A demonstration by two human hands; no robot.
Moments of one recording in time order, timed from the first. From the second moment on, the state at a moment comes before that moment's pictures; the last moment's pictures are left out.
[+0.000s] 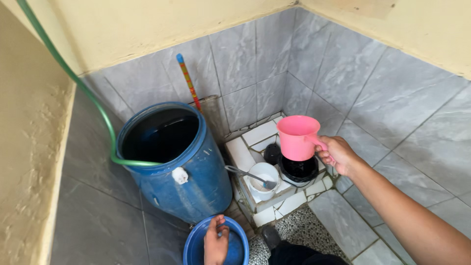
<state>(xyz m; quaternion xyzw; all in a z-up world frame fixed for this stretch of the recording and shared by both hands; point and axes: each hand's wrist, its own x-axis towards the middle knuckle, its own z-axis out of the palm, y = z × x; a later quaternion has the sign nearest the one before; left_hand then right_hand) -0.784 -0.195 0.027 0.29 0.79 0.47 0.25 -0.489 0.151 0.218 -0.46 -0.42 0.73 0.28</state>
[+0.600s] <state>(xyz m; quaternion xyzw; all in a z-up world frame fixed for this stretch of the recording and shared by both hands) -0.619 -0.003 0.043 0.38 0.78 0.42 0.27 -0.242 0.328 0.138 -0.34 -0.21 0.84 0.38</state>
